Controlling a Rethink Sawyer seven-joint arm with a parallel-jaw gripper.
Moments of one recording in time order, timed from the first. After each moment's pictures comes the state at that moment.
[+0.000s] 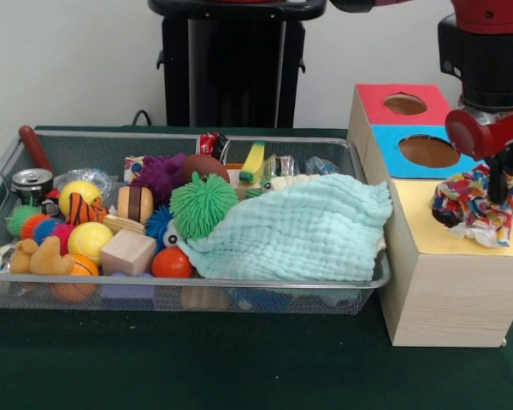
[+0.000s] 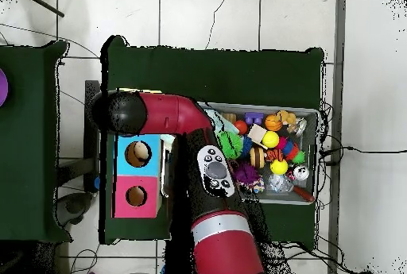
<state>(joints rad) -0.10 -0.58 0.23 1.46 0.10 0.60 1.28</state>
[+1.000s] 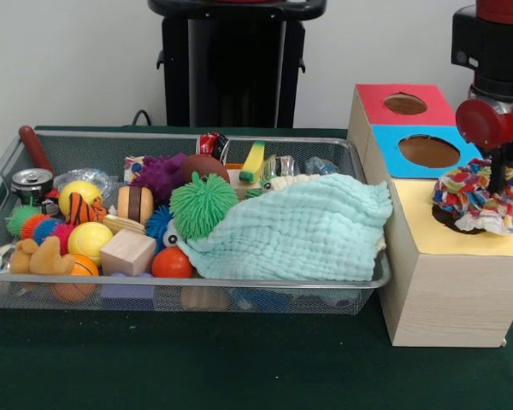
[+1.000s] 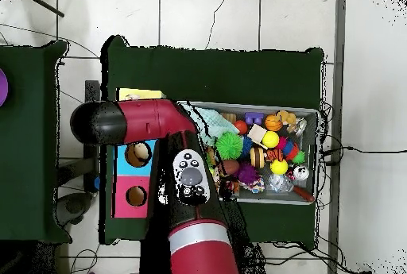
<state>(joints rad) -0.02 -0.60 0.17 1.45 -0.02 0.62 1.28</state>
